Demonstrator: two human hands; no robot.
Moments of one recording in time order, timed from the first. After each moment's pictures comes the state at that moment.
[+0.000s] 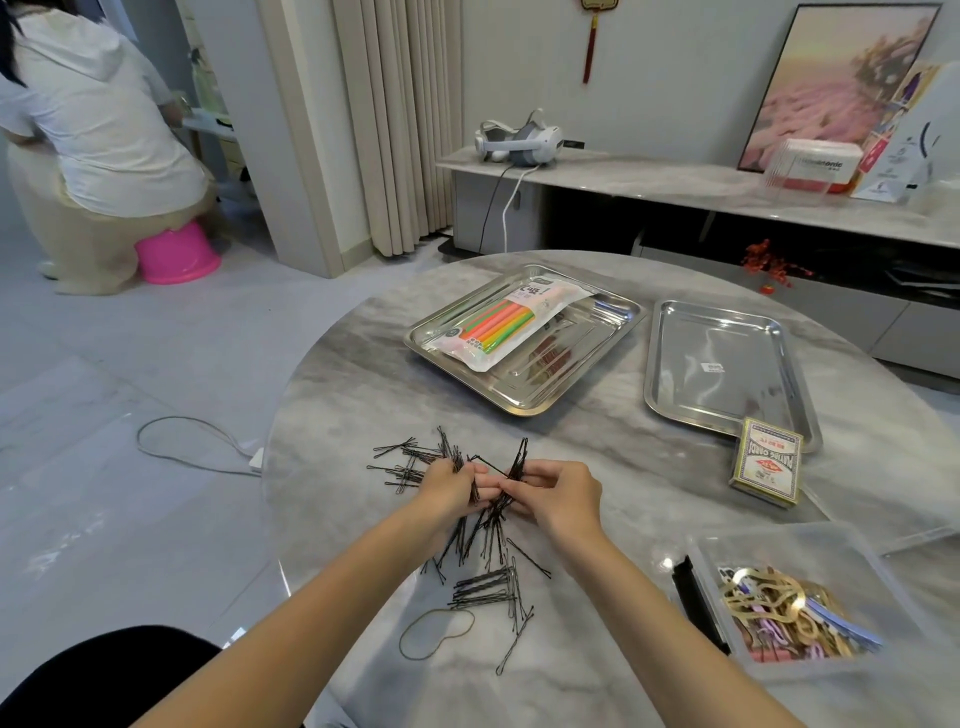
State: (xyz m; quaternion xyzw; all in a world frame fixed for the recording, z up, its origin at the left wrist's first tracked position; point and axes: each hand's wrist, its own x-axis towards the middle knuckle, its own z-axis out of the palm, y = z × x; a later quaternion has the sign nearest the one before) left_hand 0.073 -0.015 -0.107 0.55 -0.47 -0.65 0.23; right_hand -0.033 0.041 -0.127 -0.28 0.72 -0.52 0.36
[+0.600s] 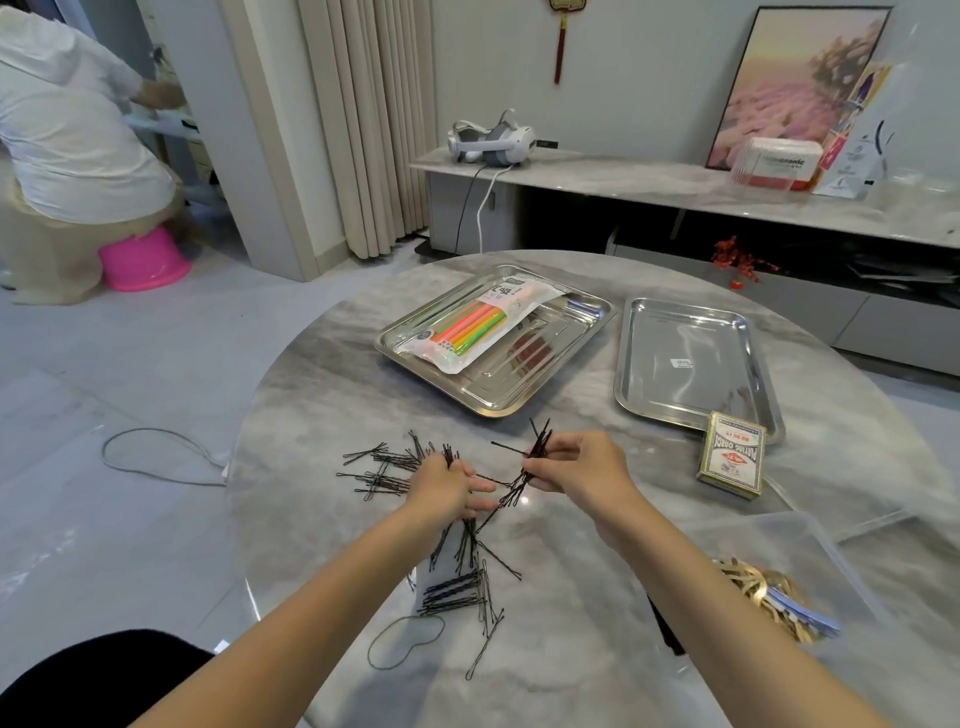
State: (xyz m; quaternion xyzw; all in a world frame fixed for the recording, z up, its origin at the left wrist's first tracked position) left_hand 0.048 -0.013 -0.102 0.57 -0.51 -0.61 0.19; right_hand -0.082 0.057 -0.089 -0.33 0.70 -0.50 0.38
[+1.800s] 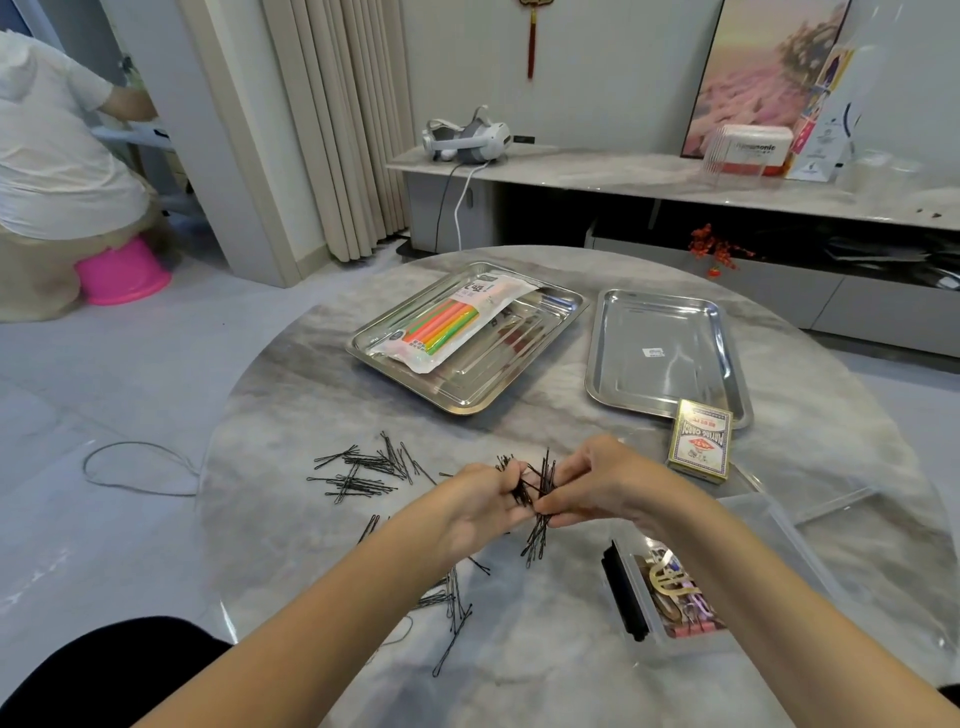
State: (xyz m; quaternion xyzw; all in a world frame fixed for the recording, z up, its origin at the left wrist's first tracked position) left_hand 0.002 0.029 -0.079 0.43 -0.33 -0.83 0.16; right_hand -0.122 0.093 -0.057 -0.35 0.72 -0.32 0.51
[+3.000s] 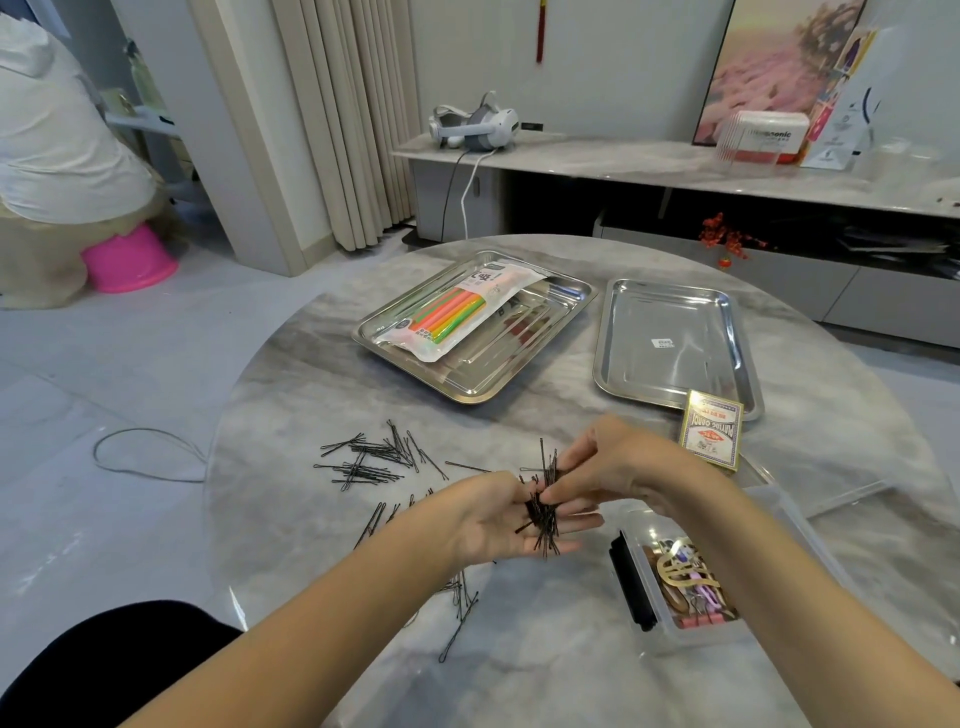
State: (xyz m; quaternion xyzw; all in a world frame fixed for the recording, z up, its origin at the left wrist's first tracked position) left_hand 0.010 0.039 -0.079 0.41 -0.27 -0.87 0.01; right_hand -0.118 0.095 -0.037 -0.35 0.74 -0.28 0.50
